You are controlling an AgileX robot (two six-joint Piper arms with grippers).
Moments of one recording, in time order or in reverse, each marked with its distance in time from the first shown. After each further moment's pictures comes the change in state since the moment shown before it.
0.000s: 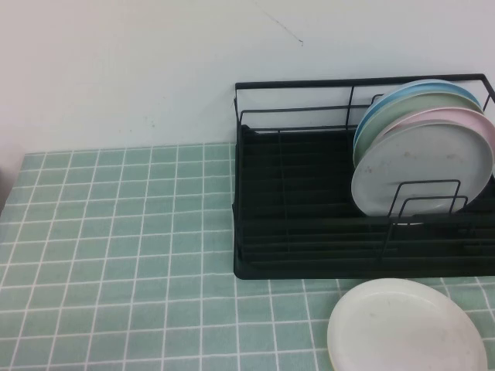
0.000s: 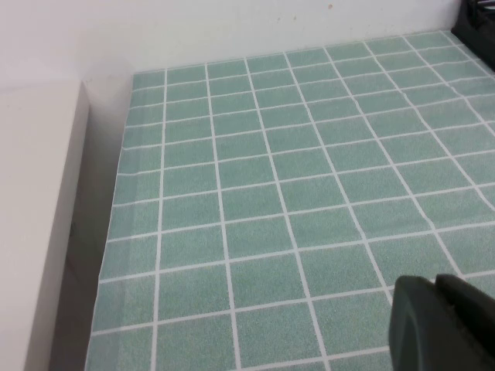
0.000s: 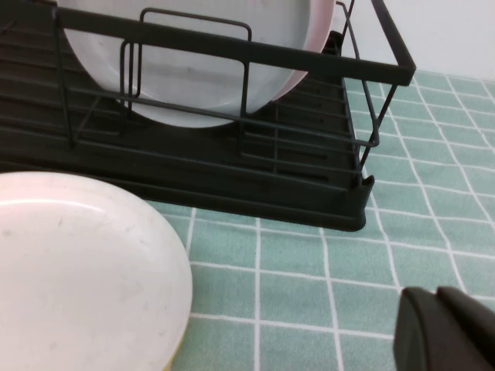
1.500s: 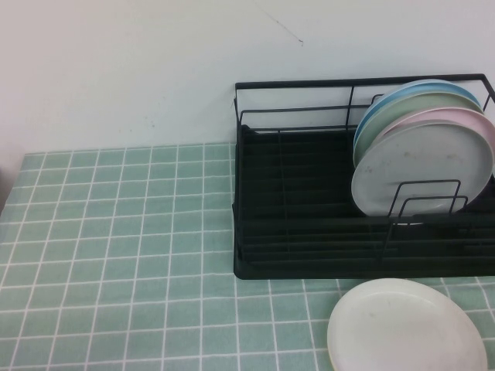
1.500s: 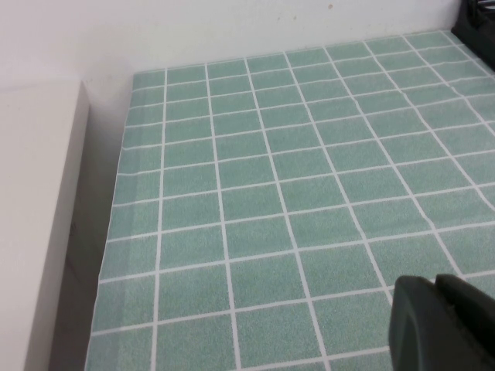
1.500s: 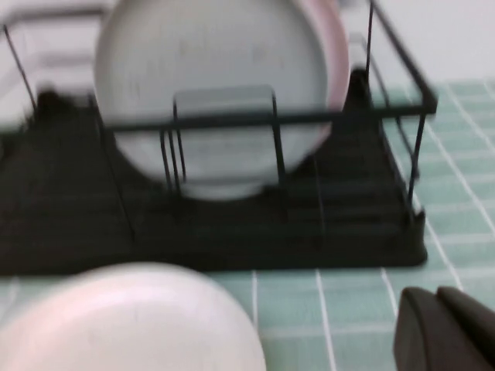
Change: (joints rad) right arm 0.000 0.000 0.007 0.210 -0.058 0.034; left arm 0.000 0.000 0.000 0.000 0.000 0.000
